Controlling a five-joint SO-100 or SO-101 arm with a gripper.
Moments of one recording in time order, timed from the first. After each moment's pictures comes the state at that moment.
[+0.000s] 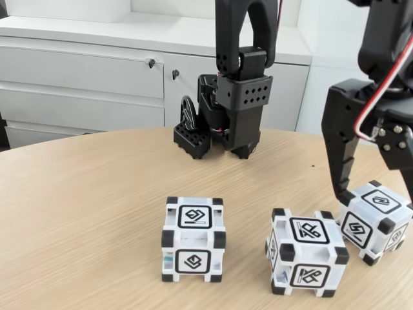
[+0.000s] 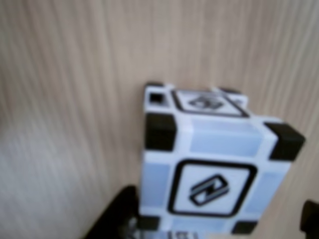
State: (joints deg) arm -20.4 99.7 111.7 68.3 -6.9
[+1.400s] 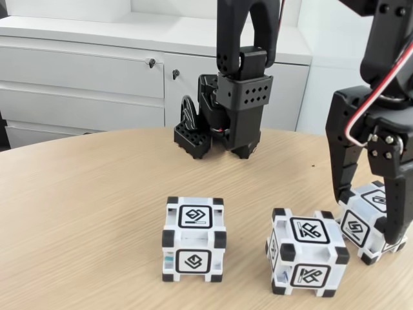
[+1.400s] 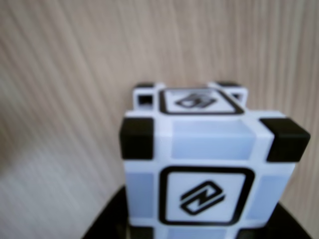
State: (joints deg) arm -20.6 98.3 111.6 67.4 4.7
